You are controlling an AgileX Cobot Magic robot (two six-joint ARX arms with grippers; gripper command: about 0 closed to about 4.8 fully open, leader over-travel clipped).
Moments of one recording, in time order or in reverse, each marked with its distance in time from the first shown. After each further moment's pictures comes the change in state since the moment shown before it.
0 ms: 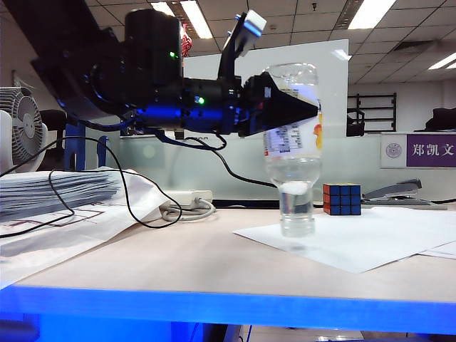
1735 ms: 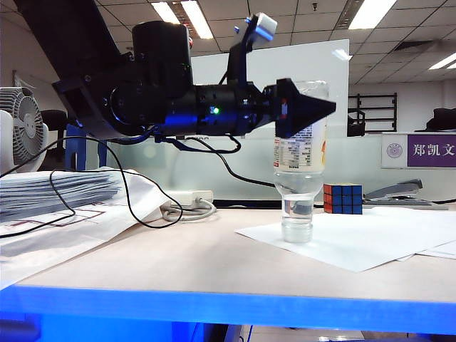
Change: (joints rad) left arm -0.017 0.080 0.037 0.188 -0.065 0.085; right arm 0.000 0.000 0.000 -0.019 -0.001 -0.008
